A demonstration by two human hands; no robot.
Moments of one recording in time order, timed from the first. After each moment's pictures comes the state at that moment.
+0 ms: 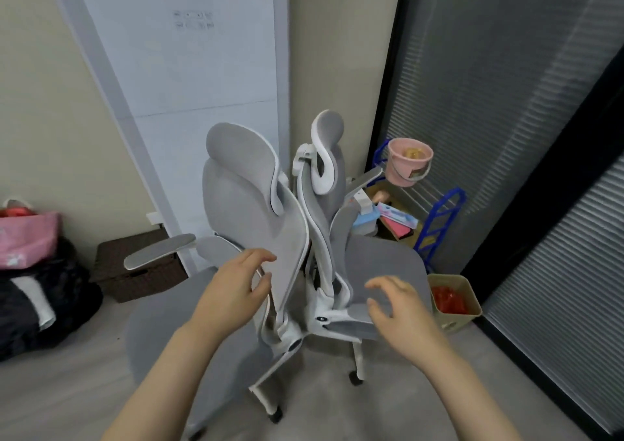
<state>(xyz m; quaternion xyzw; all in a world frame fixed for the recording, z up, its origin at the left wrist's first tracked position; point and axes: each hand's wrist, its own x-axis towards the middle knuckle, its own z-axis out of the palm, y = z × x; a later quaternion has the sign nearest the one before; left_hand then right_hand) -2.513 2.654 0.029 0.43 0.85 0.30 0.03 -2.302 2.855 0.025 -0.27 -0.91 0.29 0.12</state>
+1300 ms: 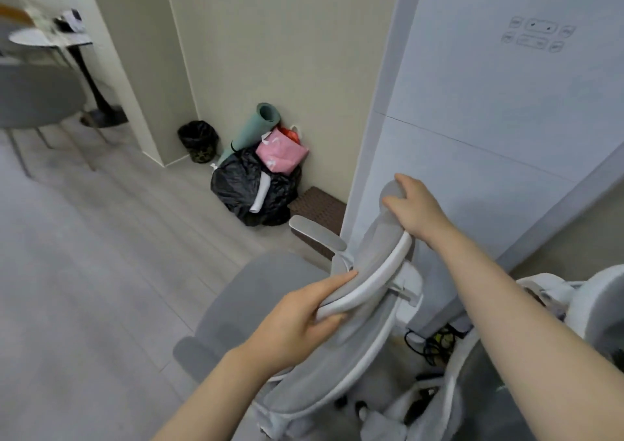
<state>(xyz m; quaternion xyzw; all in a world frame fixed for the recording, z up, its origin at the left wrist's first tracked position) -2.579 2.704 0.028 0.12 0.86 0.49 -0.06 -2.785 2.868 0.102 0.14 -0.93 0.33 -0.04</state>
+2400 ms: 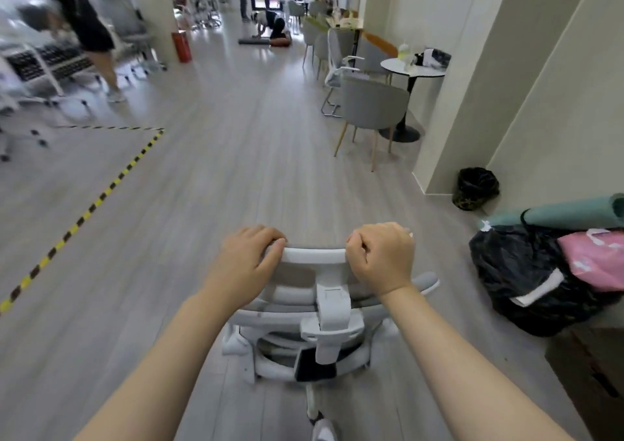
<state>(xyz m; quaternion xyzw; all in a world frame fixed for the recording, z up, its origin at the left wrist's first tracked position) -2.197 2.208 0.049 -0.41 0.85 0.14 -0.30 -2.434 2.263 0.039 0.61 -0.68 0.37 0.18</state>
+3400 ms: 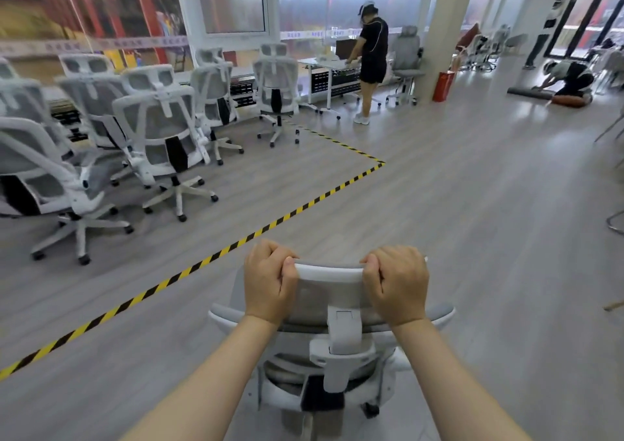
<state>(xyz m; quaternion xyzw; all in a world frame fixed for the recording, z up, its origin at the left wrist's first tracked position) -1.922 1.783 0.010 -0.67 0.50 -0.09 -0.54 -2.110 1.684 0.030 0.82 -0.34 0.46 0.05</state>
